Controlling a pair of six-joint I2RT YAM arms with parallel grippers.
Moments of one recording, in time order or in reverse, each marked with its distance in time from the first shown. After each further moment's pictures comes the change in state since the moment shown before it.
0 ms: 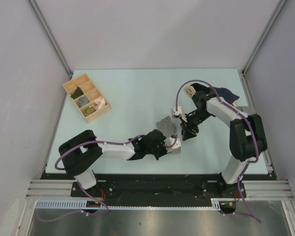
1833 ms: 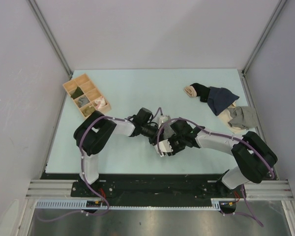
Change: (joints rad) left arm 0.400 0.318 0.237 -0.127 0.852 -0.404; right arm 0.421 -0.274 -0.490 0.743 0.454 -0.039
